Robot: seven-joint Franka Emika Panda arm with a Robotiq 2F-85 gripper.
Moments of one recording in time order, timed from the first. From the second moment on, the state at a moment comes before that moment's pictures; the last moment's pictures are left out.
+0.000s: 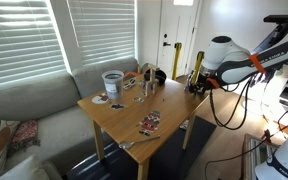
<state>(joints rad) -0.25 -0.33 -0.03 -2.59 -0.40 2.44 0.70</state>
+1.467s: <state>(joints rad) -0.09 -0.48 0.07 -2.35 -0.27 2.39 0.32</state>
